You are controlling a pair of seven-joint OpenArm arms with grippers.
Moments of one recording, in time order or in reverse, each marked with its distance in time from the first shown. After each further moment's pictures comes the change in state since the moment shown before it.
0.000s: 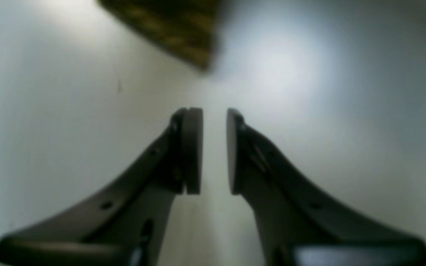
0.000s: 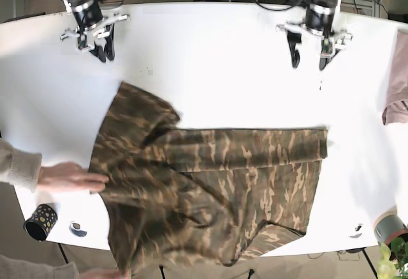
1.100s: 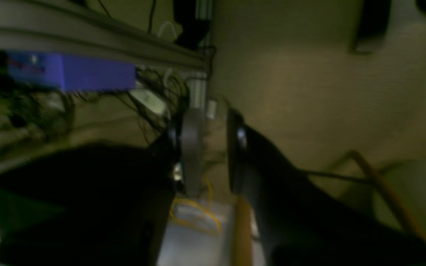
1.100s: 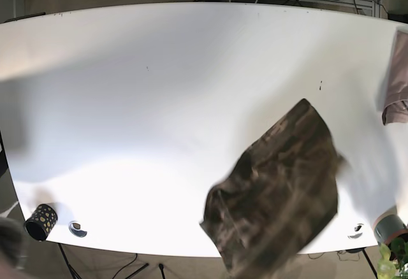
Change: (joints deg) left arm 20.8 3.8 0.3 -13.9 -0.7 0.6 7.6; right arm -22.8 2.1 -1.7 -11.1 8.9 7.3 -5.1
